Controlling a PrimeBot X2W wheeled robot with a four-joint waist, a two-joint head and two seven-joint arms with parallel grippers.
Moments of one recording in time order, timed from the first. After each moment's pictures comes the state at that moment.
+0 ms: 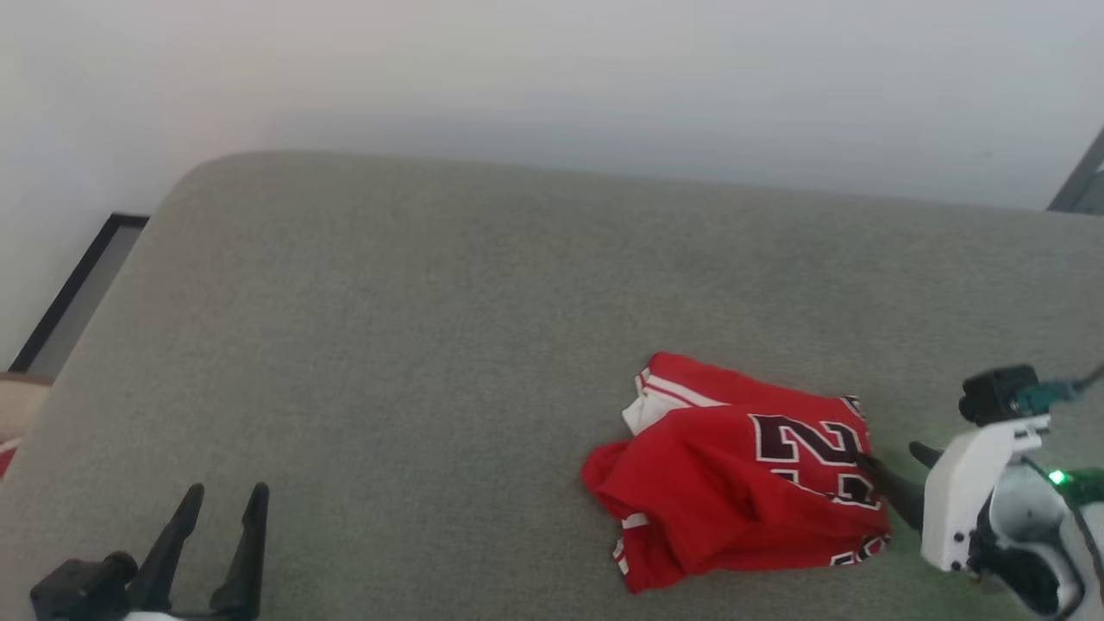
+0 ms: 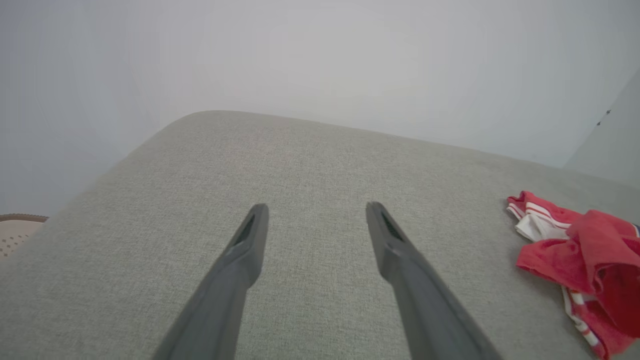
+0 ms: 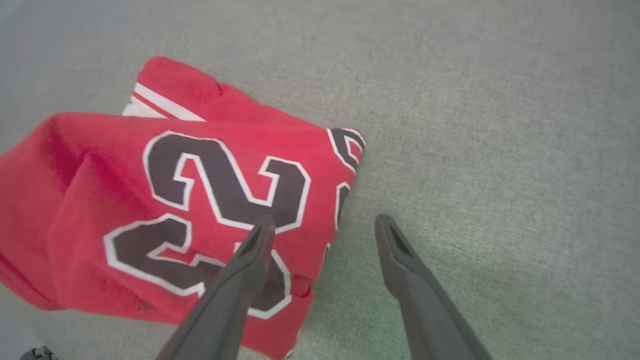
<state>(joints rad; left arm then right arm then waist) 0.12 0.40 -0.11 0.15 -0.56 -0.13 -0.26 -0.24 -0.47 0.29 0.36 0.70 0.13 0.43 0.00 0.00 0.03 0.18</state>
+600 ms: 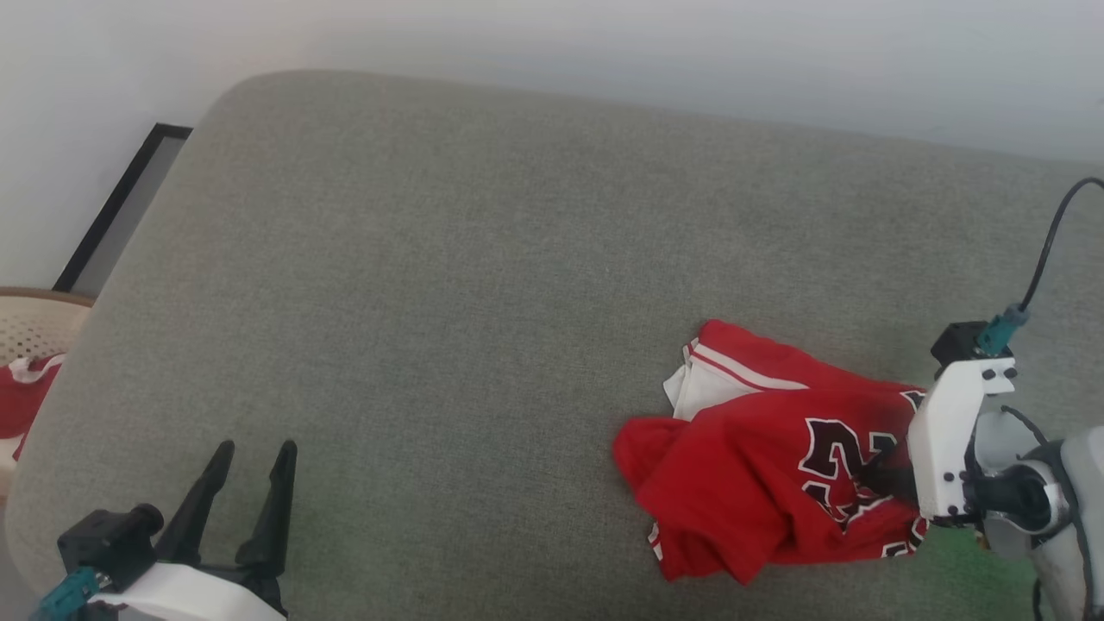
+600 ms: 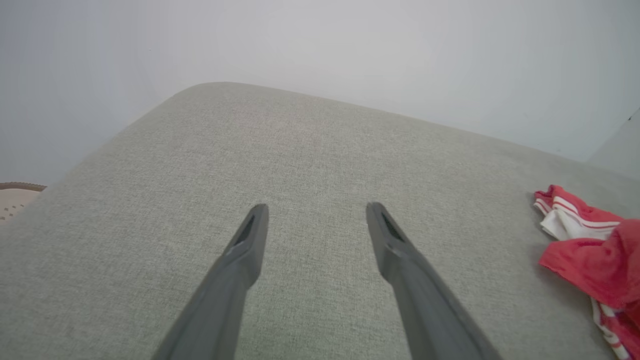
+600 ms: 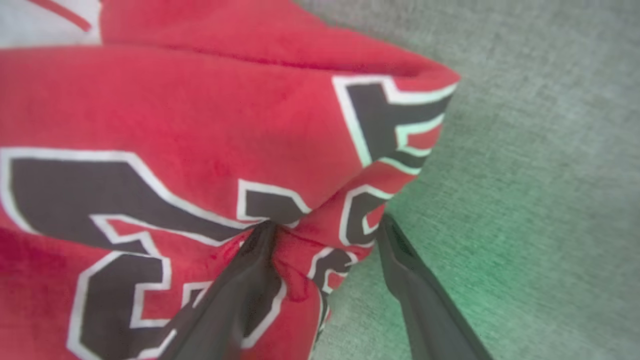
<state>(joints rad) 0.01 0.41 -0.19 0.20 -0.62 -0.13 -0.26 -0.39 -0.39 0.20 0.44 0.64 0.13 0.99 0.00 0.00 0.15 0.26</state>
